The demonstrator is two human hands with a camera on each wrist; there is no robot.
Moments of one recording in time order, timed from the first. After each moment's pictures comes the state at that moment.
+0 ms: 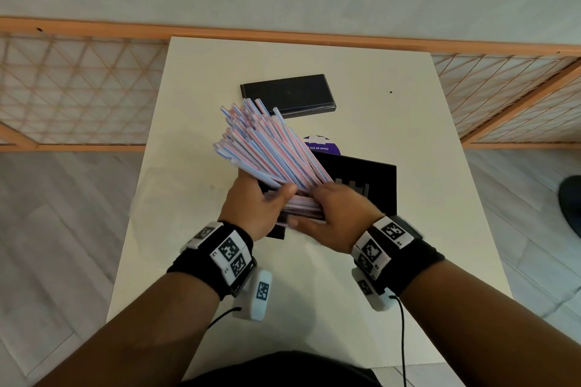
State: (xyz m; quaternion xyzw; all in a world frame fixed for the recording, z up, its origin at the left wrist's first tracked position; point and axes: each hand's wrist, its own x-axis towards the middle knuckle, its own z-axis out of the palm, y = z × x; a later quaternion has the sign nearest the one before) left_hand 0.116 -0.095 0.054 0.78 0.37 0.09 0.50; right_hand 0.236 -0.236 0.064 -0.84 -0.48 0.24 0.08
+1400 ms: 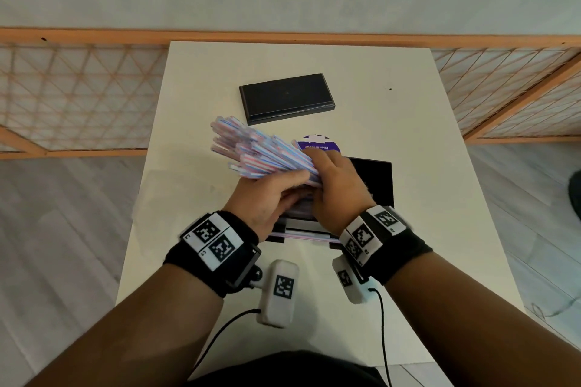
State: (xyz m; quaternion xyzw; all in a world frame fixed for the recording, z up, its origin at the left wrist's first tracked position) left_hand 0.134 -0.115 0.108 0.45 0.35 0.07 0.82; right_hand 0.235 -0.219 0.074 -0.86 -0.40 0.17 0.27
